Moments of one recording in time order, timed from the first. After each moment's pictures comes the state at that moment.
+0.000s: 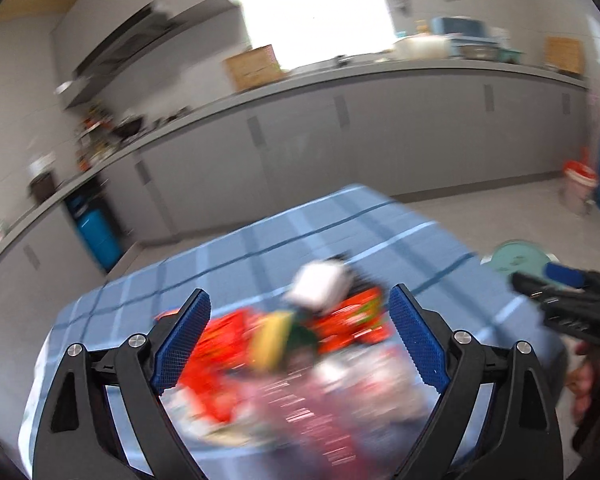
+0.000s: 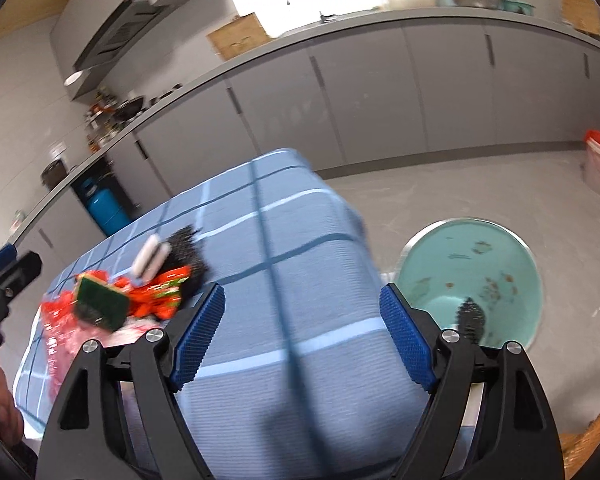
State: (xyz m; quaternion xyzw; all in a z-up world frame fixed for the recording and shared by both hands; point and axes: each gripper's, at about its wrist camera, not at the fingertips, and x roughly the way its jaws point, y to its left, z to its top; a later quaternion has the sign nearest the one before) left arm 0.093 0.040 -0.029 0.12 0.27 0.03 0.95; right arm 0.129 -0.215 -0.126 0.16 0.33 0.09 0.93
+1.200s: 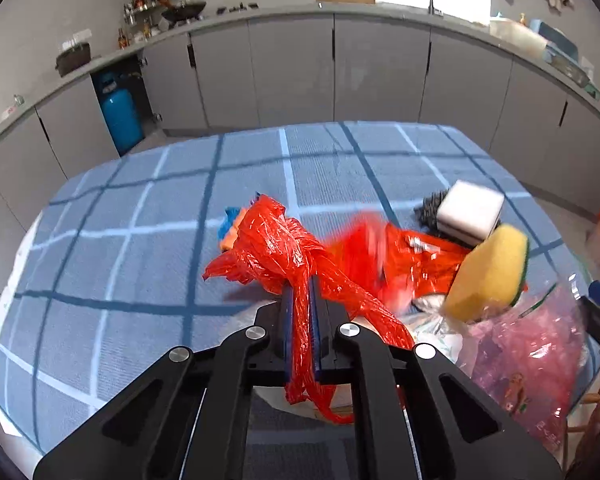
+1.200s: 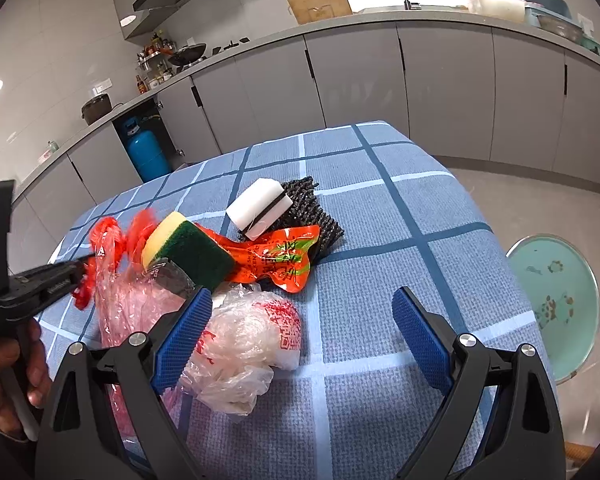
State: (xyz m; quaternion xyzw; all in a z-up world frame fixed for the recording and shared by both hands) left arm 0.129 0.173 -0.093 0.00 0.38 0.08 0.92; right arm 0.134 -0.104 -0.123 0.08 0.35 0.16 0.92
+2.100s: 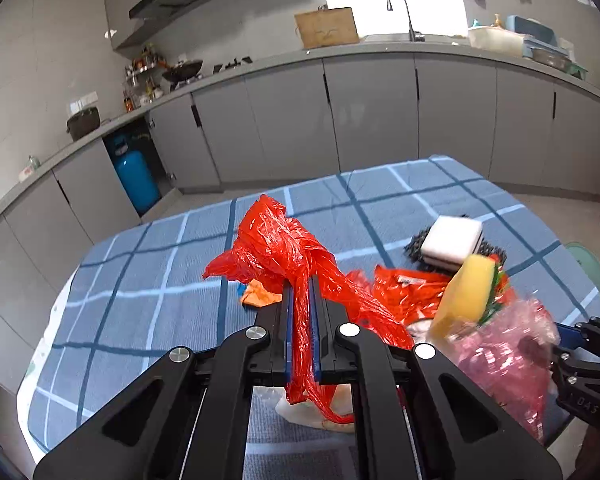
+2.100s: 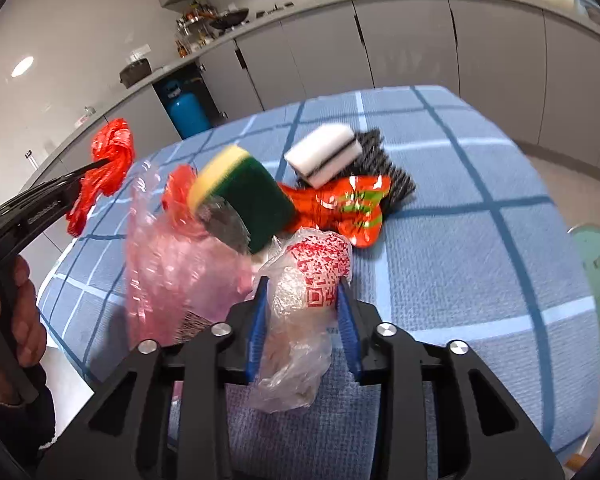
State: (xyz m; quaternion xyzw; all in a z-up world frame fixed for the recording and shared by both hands) left arm 0.112 0.145 -0.056 0.08 0.31 0.09 0.94; right arm 0.127 -0.083 -0.136 0.07 0.39 0.25 0.88
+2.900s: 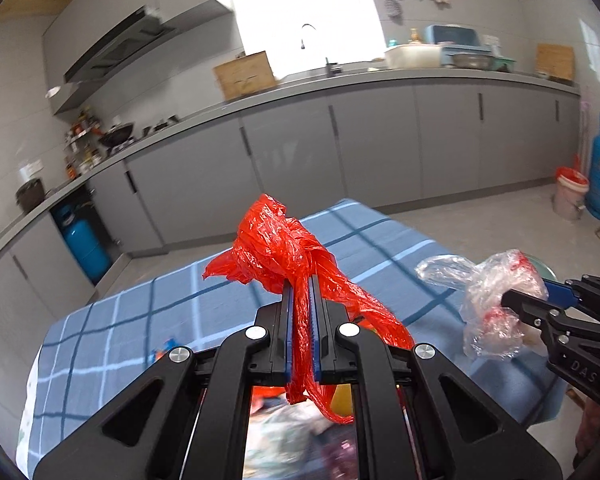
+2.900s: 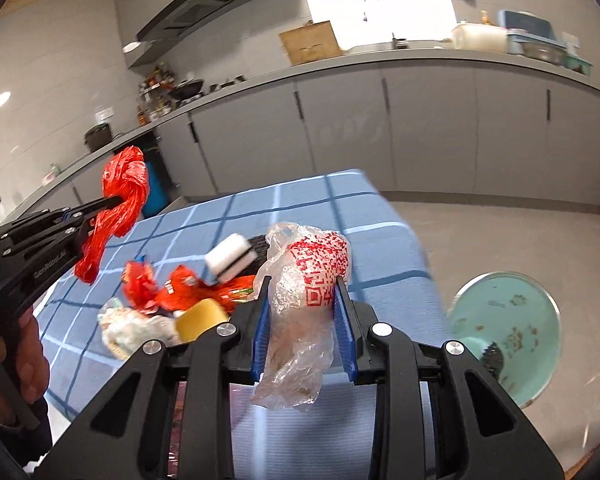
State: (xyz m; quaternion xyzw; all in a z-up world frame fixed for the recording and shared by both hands) left arm 0.126 0.022 -0.021 0.13 0.25 -0.03 0.96; right arm 0.120 -0.177 -0.084 0.09 0.29 0.14 0.94
